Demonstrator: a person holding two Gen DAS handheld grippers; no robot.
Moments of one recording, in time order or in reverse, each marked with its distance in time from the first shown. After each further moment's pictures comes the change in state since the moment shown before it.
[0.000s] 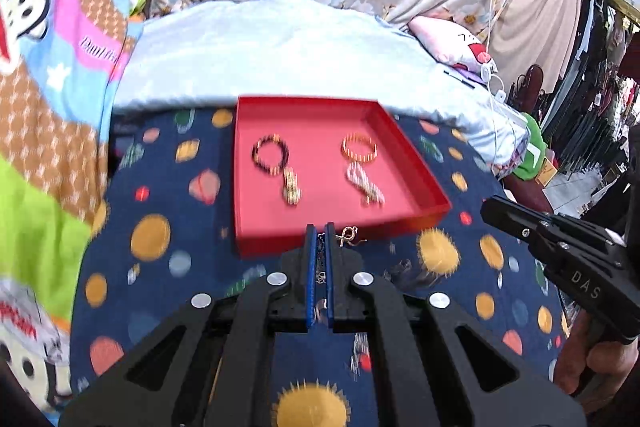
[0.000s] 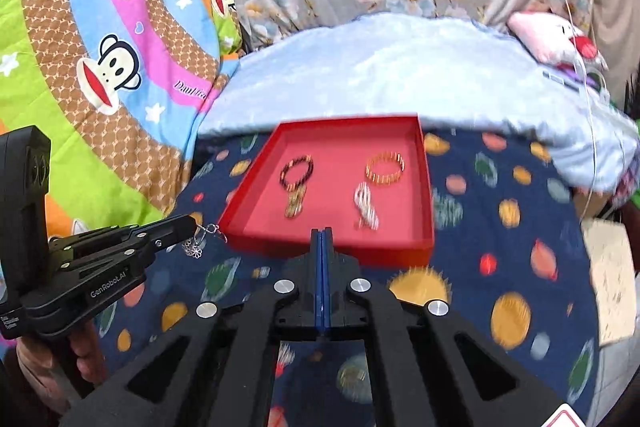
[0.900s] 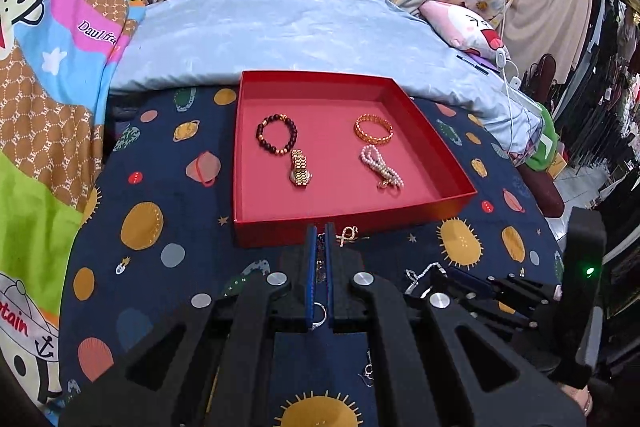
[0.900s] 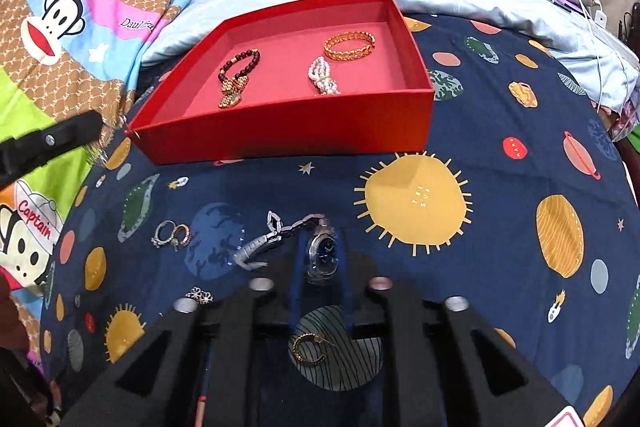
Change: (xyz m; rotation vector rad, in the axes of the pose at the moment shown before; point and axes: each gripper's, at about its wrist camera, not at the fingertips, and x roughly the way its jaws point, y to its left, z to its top) left arm 0.027 0.004 -0.021 -0.017 0.057 0.027; right arm 0.078 -0.028 -0.082 0.089 0.223 -0.074
